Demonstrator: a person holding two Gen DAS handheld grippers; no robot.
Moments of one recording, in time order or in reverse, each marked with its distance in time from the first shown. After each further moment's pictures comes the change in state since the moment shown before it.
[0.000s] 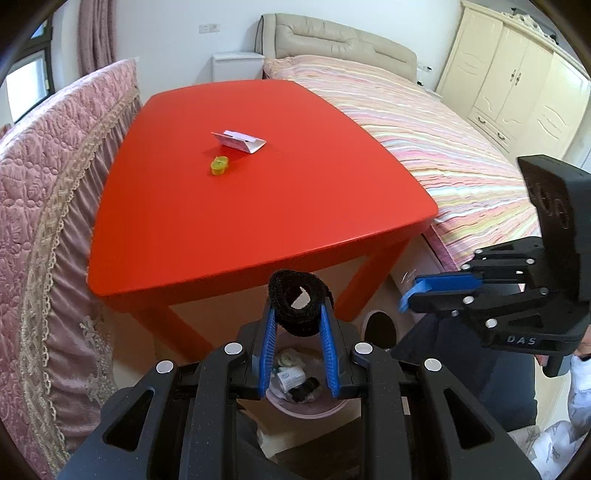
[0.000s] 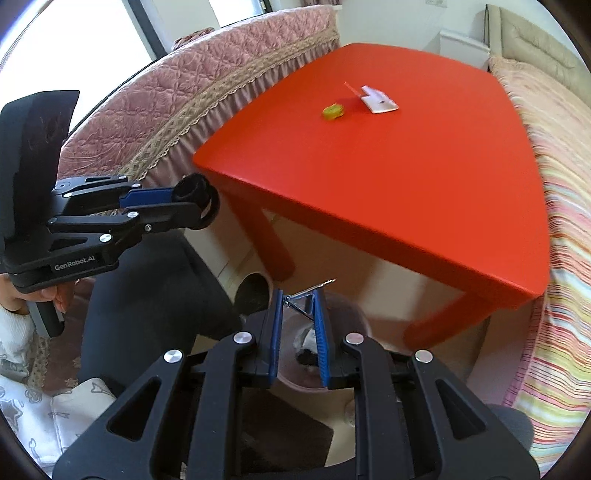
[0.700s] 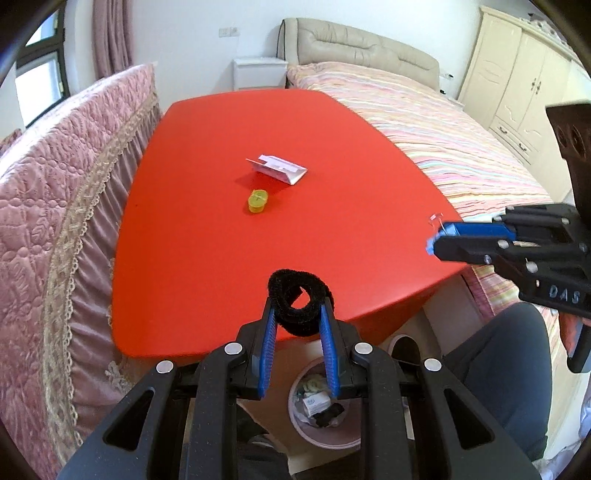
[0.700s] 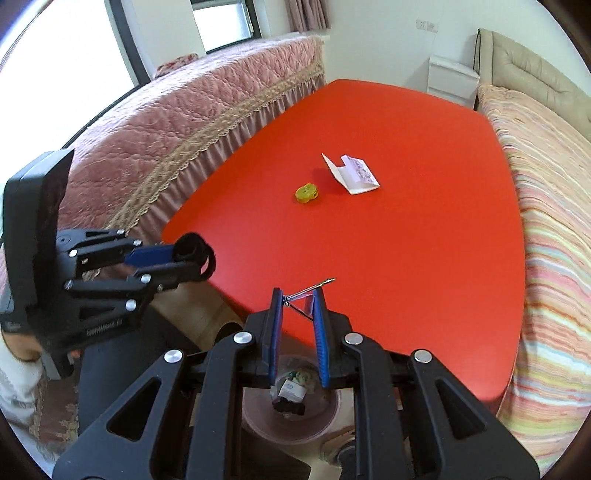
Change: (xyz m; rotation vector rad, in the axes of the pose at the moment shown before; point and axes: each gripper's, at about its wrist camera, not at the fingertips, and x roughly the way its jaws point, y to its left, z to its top) left arm 0.020 0.035 0.052 -0.030 -0.022 0.076; right arm -0.013 -0.012 0.089 -0.020 -0.104 -0.087
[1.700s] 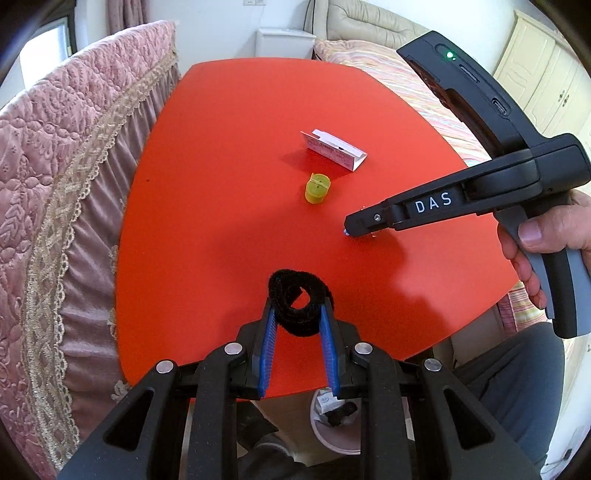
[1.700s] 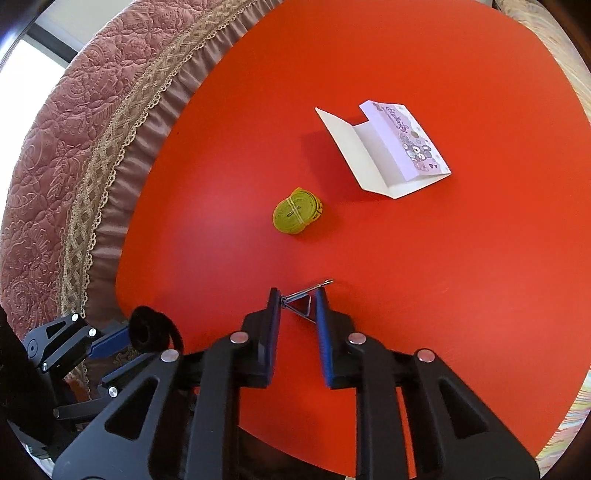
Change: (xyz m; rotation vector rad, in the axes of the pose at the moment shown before) left arm 0.061 0.067 0.025 -0.088 0.111 0.013; right arm 0.177 -0.039 0.103 0.183 0.375 0.098
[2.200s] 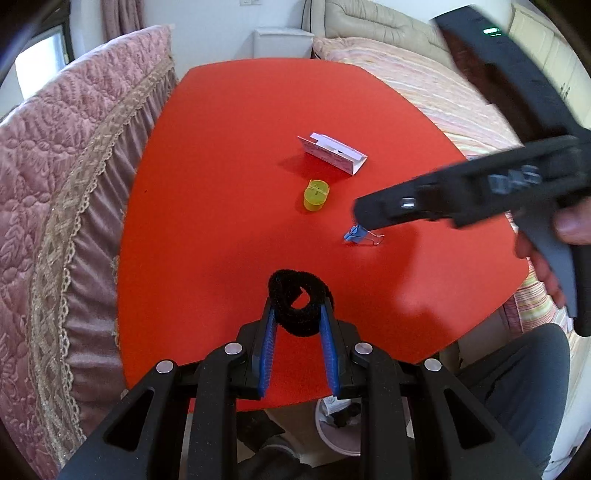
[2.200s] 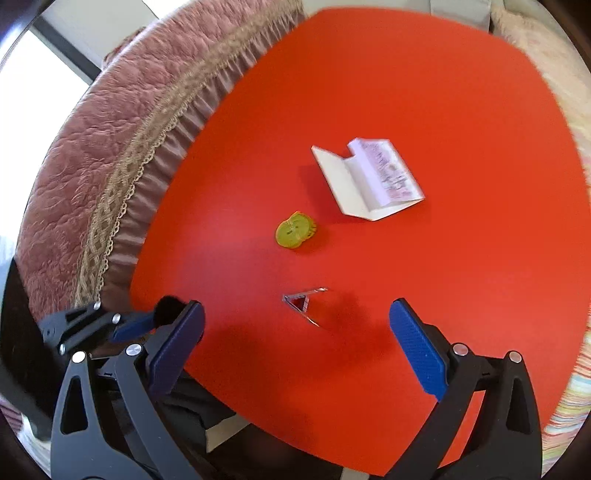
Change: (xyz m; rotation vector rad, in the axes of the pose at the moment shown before) left arm -0.001 -0.006 0.008 0.019 0.004 0.026; right arm -0.018 -0.001 0.004 -0.005 -0.046 0.009
